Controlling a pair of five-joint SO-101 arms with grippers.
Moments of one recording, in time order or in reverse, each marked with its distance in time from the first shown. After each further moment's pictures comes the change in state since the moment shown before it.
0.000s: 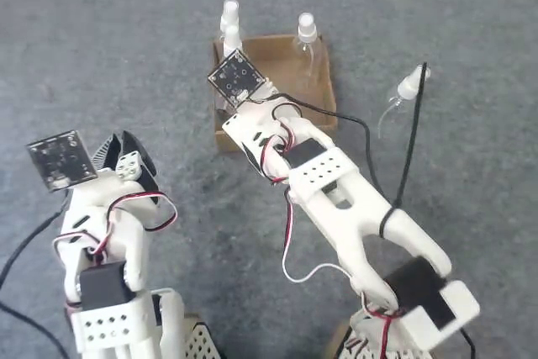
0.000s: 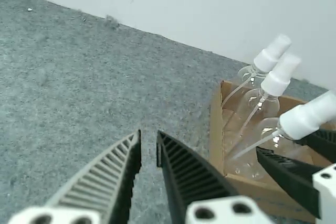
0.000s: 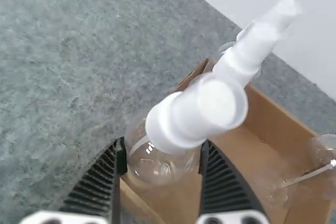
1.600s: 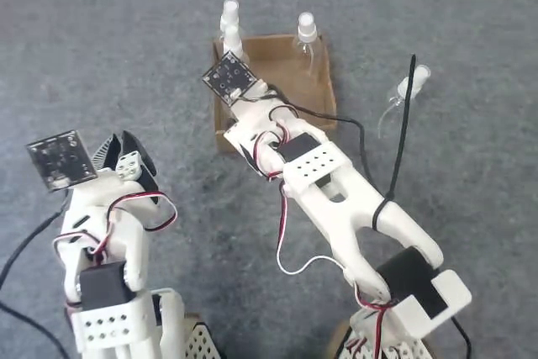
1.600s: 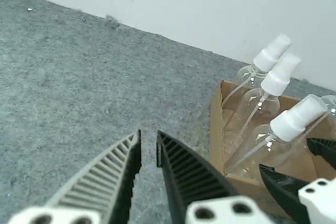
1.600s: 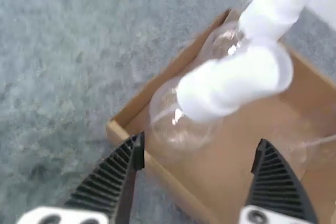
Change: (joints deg) left arm 0.0 0.0 0.0 0.0 0.0; right arm -0.1 2.3 -2.5 9.6 -0.1
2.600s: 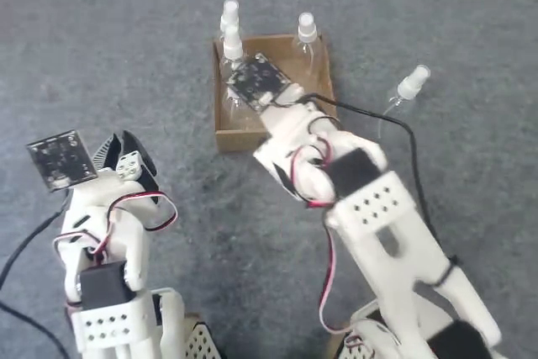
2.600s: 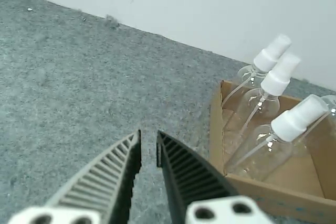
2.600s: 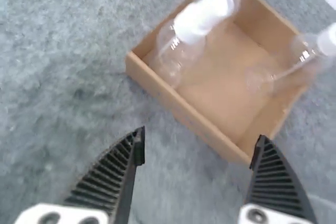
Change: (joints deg) left arm 0.0 0.0 0.0 0.0 0.0; right arm 1.8 -29.5 0.0 35.9 0.0
